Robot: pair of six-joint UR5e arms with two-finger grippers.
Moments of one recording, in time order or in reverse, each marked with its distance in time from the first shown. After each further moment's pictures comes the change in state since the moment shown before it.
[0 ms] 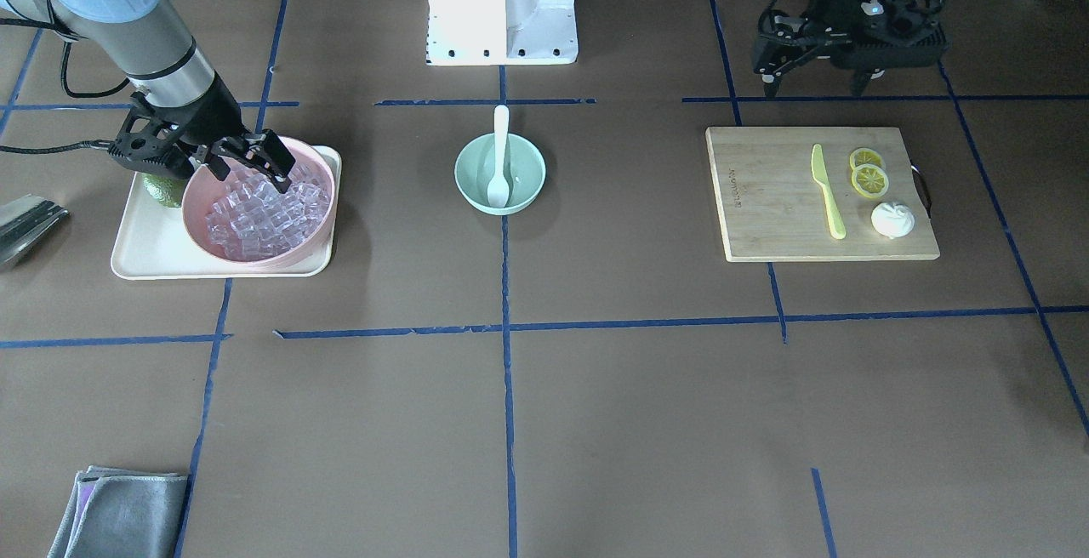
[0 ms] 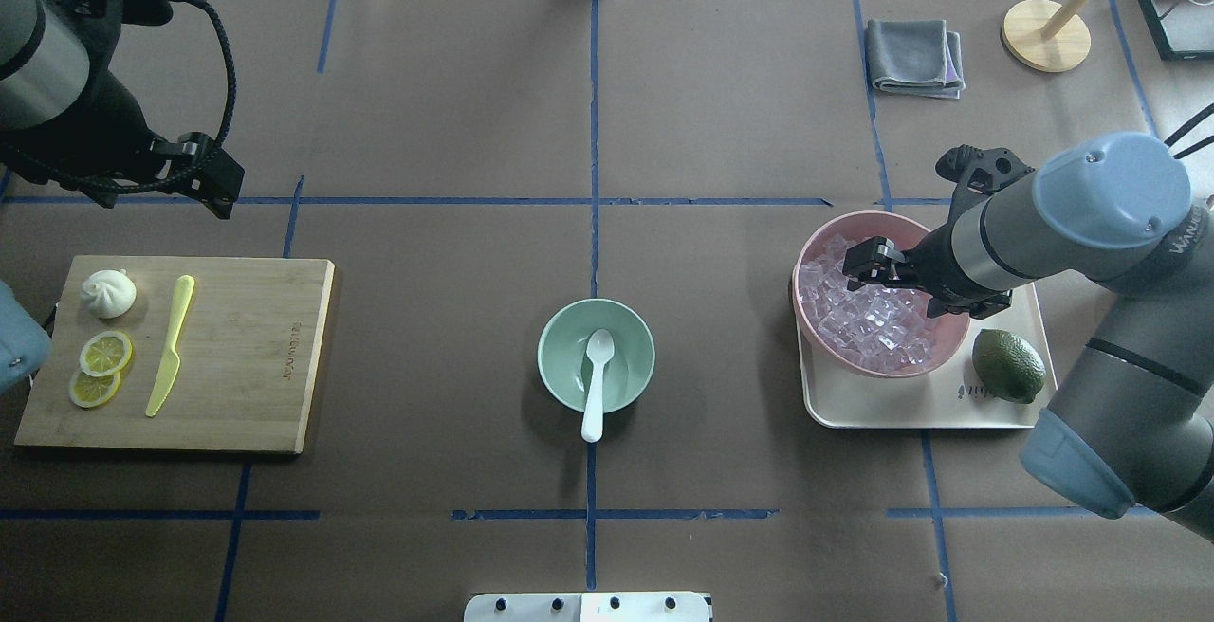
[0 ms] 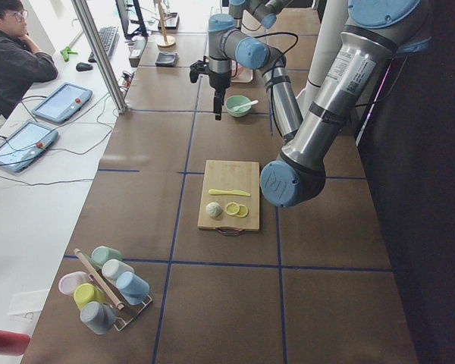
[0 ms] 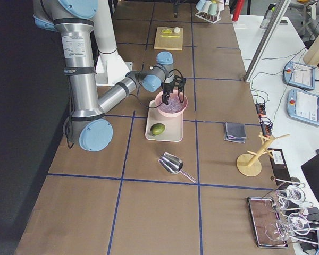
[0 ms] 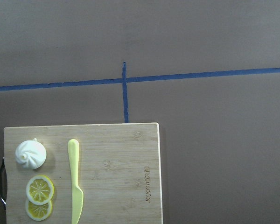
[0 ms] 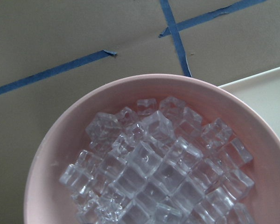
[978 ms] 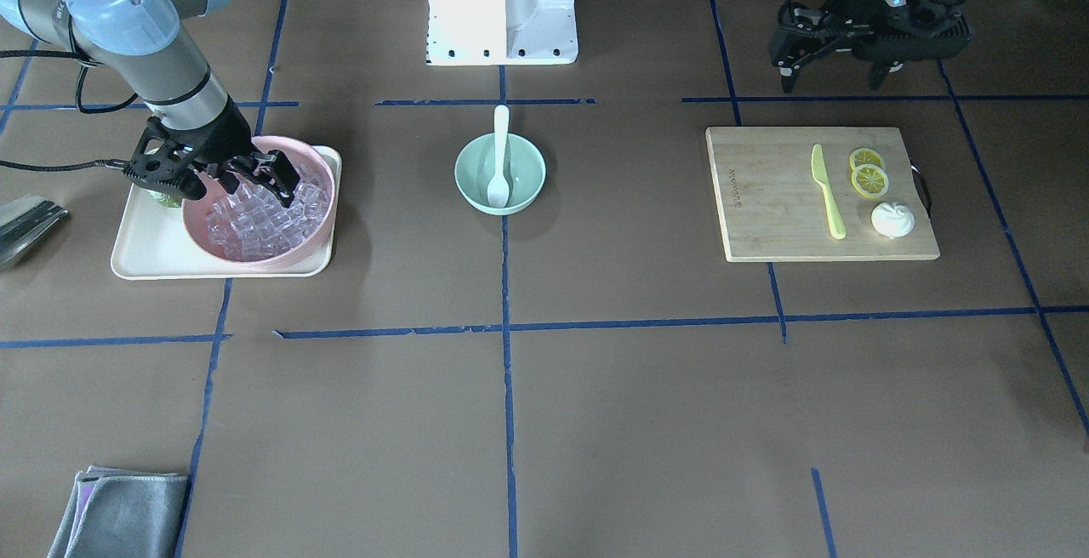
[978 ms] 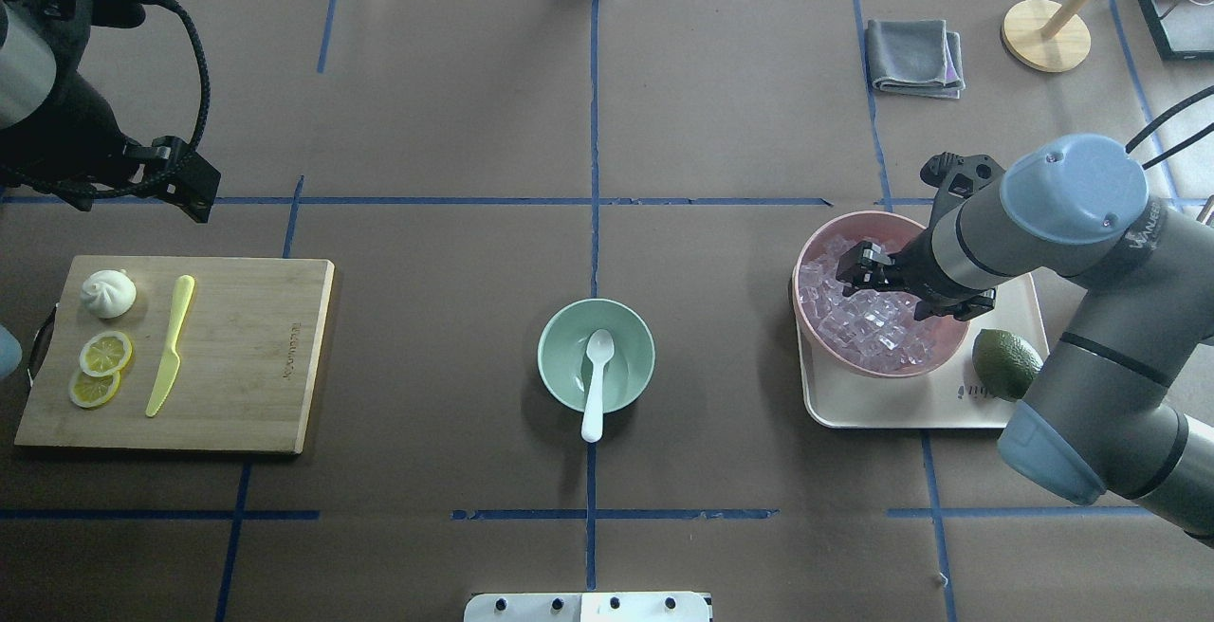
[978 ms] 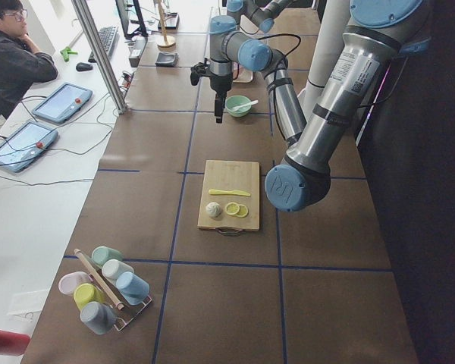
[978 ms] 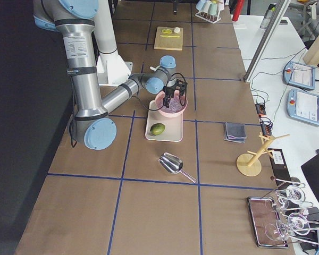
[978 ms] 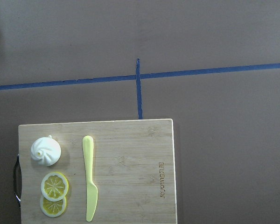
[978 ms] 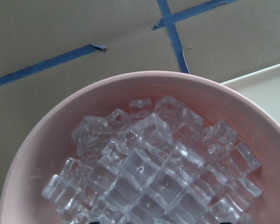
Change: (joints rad) left arm -0.008 0.024 -0.020 0.001 -0.001 0.010; right arm -0.006 0.025 -0.051 -0.009 0.010 0.002
